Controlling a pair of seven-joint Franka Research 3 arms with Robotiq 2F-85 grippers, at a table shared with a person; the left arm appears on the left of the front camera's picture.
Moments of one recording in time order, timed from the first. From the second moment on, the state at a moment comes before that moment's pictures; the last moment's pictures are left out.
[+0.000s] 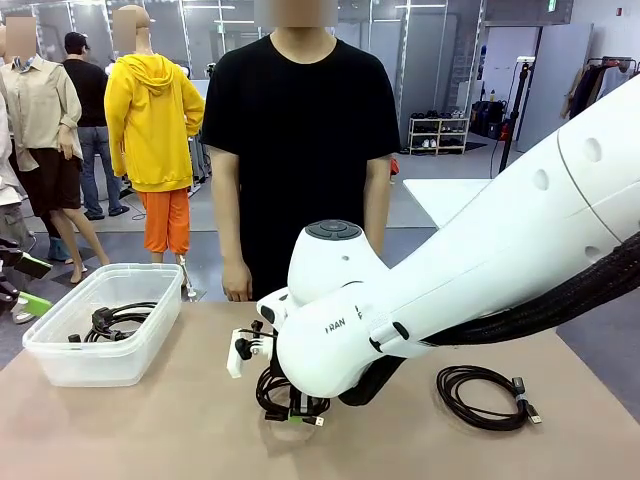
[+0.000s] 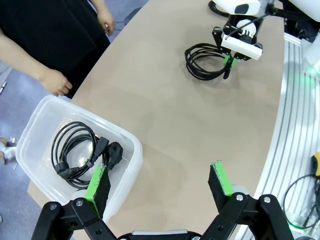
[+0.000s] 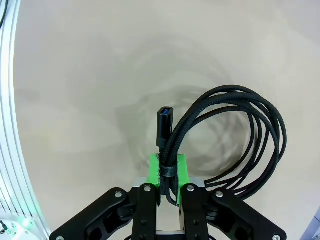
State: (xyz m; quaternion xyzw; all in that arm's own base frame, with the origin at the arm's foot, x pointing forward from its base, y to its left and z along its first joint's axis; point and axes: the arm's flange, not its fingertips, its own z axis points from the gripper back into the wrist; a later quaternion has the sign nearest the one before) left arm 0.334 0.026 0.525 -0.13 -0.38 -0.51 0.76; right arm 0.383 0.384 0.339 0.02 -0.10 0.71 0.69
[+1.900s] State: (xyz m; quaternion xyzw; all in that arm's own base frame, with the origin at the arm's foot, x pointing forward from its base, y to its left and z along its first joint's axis) left arm 0.334 0.027 0.525 -0.13 -0.38 -0.51 0.76; right arm 0.367 -0.025 0.435 0.26 -0.37 0.55 0.70
